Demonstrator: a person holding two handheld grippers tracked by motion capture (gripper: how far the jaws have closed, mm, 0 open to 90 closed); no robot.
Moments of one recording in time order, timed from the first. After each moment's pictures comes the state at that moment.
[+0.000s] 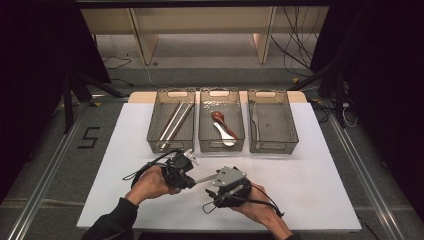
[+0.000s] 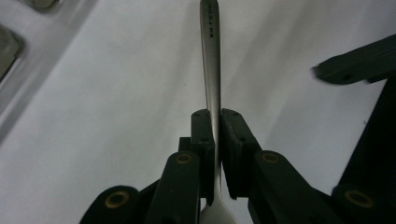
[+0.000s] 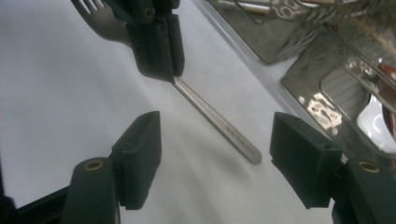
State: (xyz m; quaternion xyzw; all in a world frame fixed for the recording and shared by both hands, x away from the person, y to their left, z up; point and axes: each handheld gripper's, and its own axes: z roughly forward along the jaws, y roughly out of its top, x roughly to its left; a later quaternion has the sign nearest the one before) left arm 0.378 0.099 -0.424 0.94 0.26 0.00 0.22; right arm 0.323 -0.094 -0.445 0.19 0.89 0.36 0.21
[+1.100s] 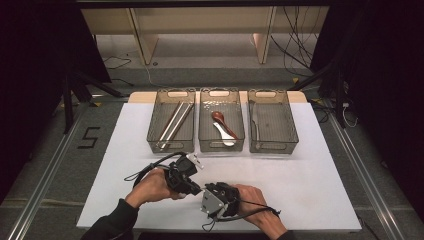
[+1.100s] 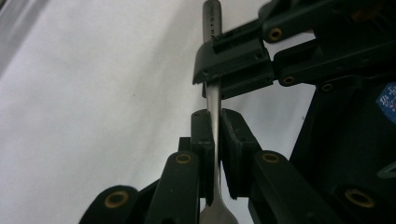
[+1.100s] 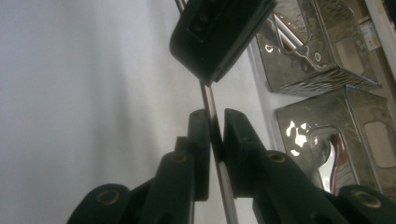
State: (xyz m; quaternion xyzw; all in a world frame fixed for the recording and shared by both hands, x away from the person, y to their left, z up) left arm 0.366 0.090 -0.414 0.94 0.23 -0.05 0.23; right arm 0.302 -0.072 -0.464 -0.02 0.90 0.26 0.34
